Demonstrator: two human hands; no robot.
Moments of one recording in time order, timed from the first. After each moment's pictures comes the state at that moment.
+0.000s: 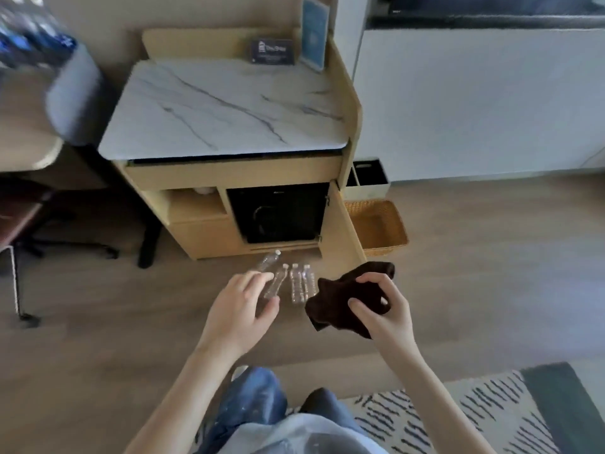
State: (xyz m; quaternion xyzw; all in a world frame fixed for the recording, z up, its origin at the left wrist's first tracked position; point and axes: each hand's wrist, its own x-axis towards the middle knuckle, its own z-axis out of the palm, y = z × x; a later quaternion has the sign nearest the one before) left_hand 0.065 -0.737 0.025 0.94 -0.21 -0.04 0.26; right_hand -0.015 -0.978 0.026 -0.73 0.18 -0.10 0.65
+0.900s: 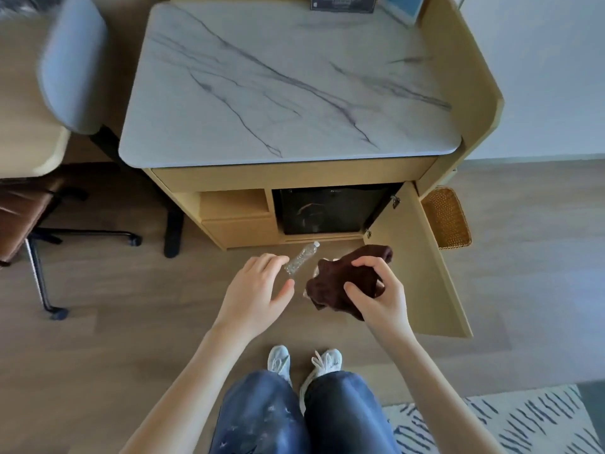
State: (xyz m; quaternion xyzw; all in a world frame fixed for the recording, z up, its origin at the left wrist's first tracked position) left_hand 0.317 -0.623 -0.055 0.94 -0.21 -0.08 0.27; right_hand 0.250 -0.840 -0.059 -0.75 0.22 -0.02 0.62
